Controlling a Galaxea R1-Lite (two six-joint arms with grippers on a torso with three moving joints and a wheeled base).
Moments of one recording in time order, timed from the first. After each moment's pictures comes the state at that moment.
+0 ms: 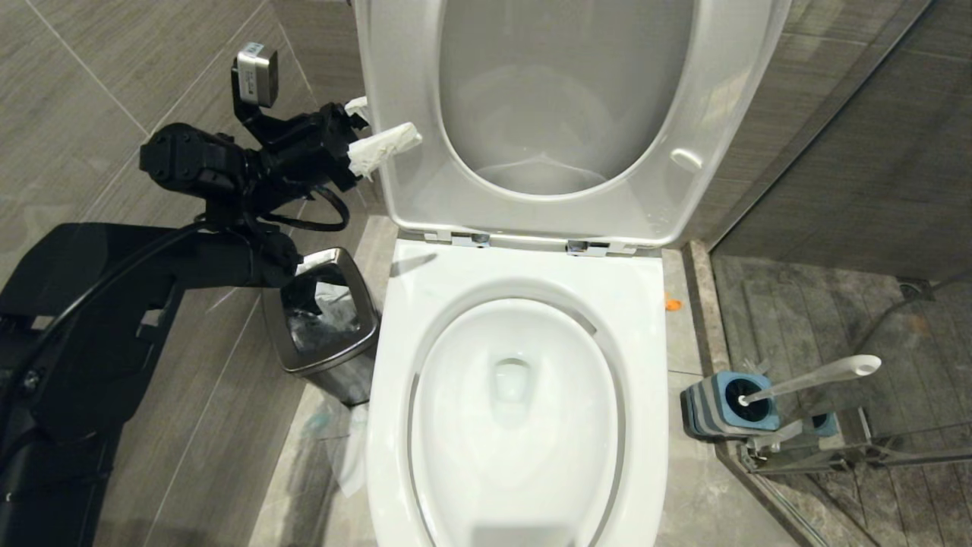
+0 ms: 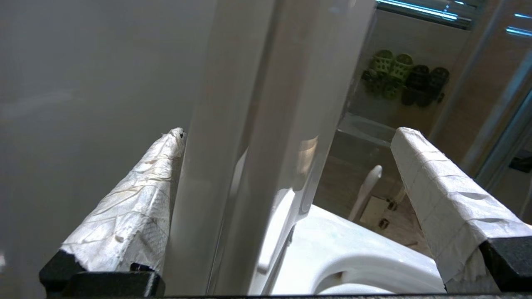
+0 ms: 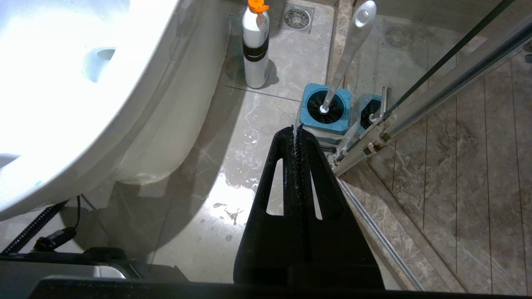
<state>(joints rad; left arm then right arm) -0.18 2.35 -1.94 -1.52 -1.14 -0.73 0.00 0.00 0.00 0.01 0.00 -0.01</state>
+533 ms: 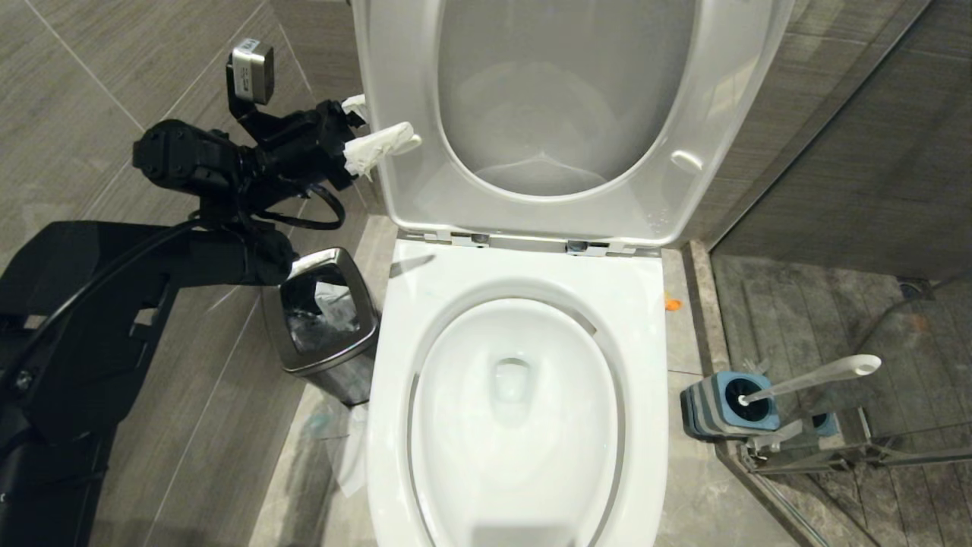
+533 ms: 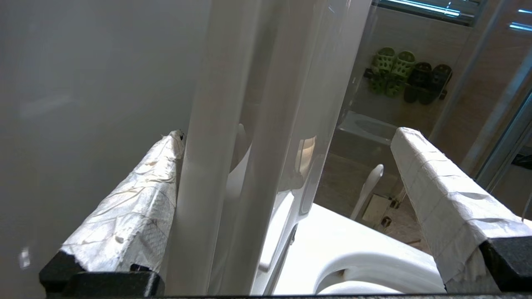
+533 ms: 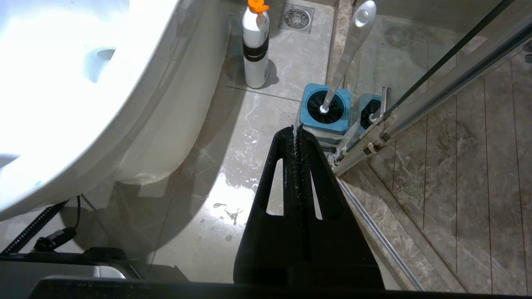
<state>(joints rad) -0.16 2.34 -1.94 -1.52 -1.15 -0.73 0.00 0.00 0.00 0.01 0.00 -0.01</state>
